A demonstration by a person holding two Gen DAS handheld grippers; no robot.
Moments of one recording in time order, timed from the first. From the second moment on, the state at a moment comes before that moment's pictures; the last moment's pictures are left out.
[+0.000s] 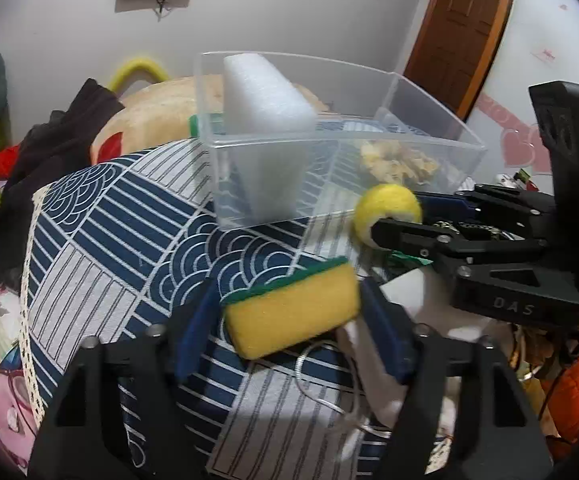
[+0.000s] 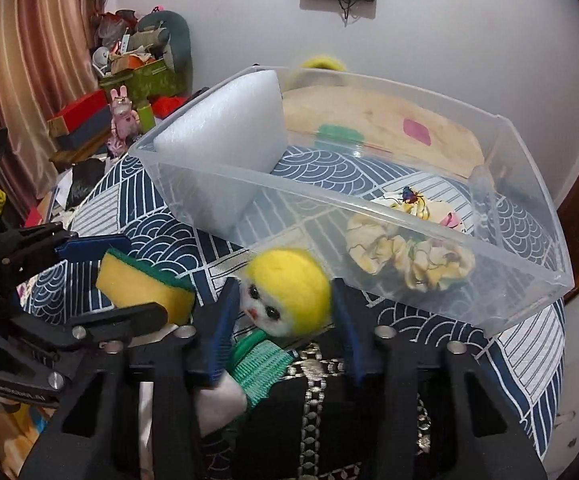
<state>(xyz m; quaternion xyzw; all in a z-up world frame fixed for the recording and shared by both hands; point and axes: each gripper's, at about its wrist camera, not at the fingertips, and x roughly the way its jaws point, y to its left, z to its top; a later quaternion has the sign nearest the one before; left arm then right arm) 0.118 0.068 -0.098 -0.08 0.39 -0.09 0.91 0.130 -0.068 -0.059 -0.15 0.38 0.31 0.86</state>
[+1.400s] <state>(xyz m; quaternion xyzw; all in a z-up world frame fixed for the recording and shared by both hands) 0.169 0.010 0.000 -0.03 0.28 -0.06 0.96 0.151 -0.140 0.005 -0.07 0.28 0.24 0.93</state>
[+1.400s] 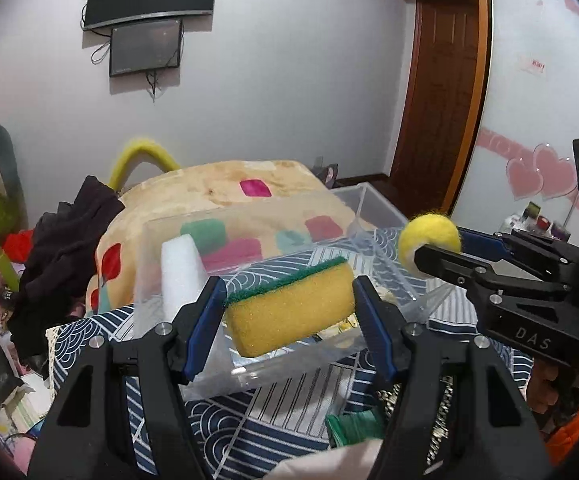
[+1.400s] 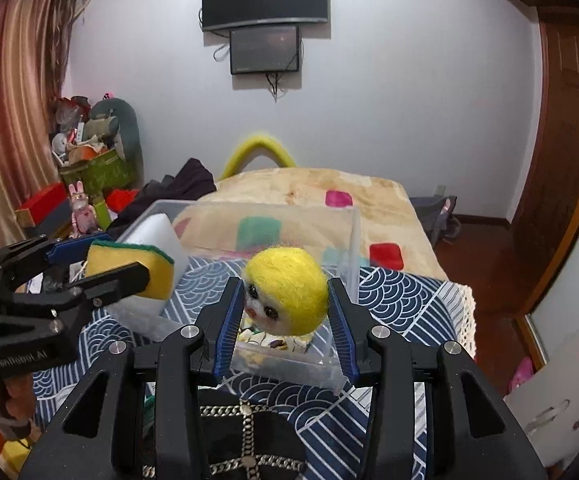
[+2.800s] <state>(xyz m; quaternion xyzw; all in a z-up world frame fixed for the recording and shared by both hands) 0.130 0.027 -0.009 -0.02 0.29 -0.03 0.96 0.112 -0.149 0.020 -0.09 0.23 0.24 0.94</state>
